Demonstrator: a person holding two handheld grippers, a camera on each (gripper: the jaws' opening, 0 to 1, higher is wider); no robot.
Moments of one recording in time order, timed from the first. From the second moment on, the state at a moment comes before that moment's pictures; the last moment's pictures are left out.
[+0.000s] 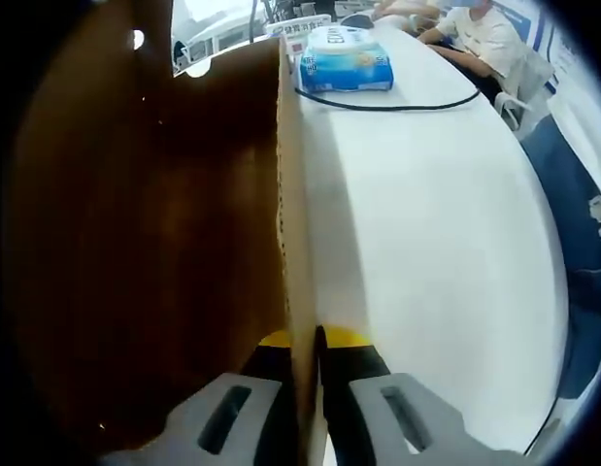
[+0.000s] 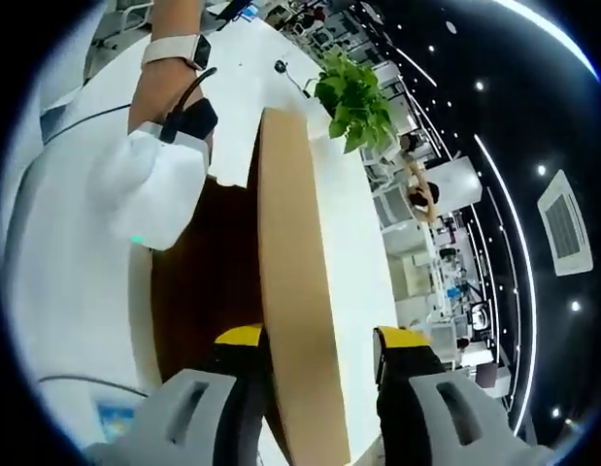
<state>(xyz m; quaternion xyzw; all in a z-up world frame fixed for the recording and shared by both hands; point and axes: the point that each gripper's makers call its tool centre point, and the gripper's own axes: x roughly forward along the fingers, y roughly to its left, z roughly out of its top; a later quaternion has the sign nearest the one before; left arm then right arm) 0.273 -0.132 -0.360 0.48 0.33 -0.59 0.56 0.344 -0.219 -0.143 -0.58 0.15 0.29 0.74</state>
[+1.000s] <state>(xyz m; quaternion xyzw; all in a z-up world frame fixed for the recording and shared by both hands) 0.270 -0.133 -0.360 0.46 0.35 -0.59 0.56 0.336 -0.220 -0.156 -0.58 0.17 0.31 0.73</state>
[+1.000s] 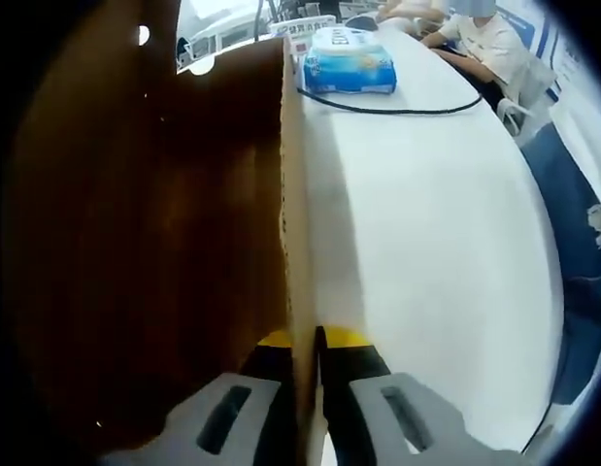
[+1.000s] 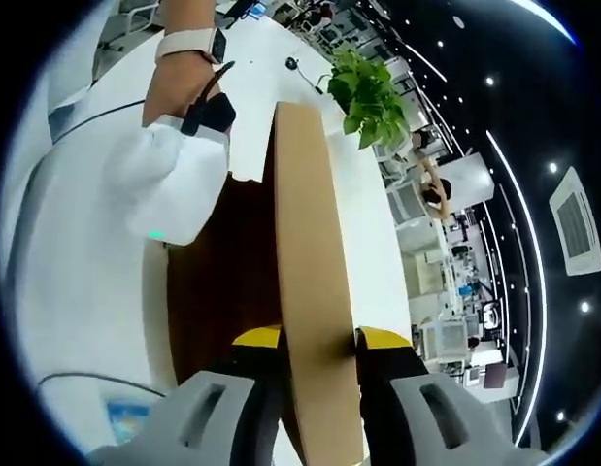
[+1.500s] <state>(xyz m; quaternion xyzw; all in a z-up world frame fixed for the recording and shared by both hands) 0.259 -0.138 -0.344 0.38 0.36 -0.61 0.59 0.331 -0.219 -0.157 -0.58 0.17 0.31 0.73</state>
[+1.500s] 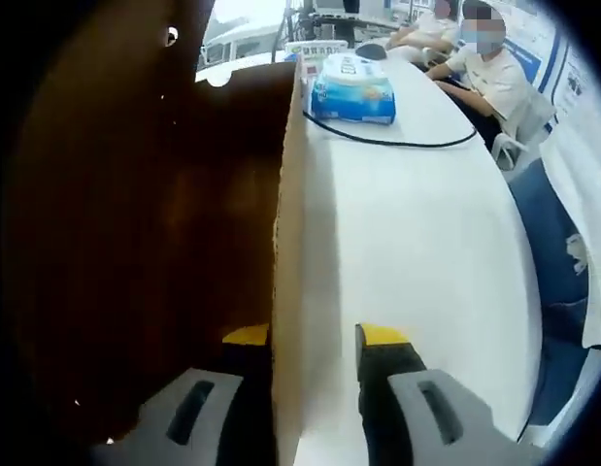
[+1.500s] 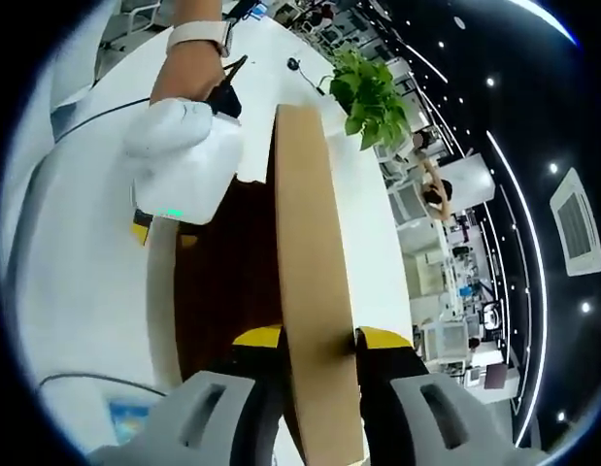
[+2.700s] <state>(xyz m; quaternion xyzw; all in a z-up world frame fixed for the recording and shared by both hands) 0.228 -0.114 -0.258 0.26 0.33 -0.56 0.72 0.327 -0.218 -0.166 -0.58 0.18 0.31 0.73</state>
